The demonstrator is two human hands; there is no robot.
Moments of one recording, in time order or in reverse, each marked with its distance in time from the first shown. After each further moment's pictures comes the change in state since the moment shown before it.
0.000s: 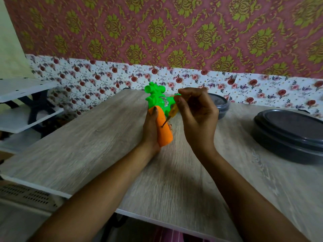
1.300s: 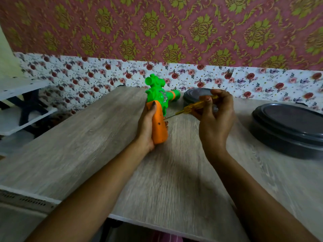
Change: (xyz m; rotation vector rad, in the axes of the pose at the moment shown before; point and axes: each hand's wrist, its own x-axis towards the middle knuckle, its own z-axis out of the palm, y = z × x) left_hand -0.017 0.024 0.020 0.082 0.209 -0.155; right_hand 0.001 0.012 -0.031 -0.193 0.300 0.299
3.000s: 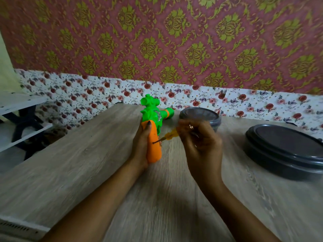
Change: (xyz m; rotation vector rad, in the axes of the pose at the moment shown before) left_hand -0.001 0.007 0.000 -0.049 -0.025 0.090; right_hand -0.024 -0.023 -0.005 -0.038 -0.302 -0.322
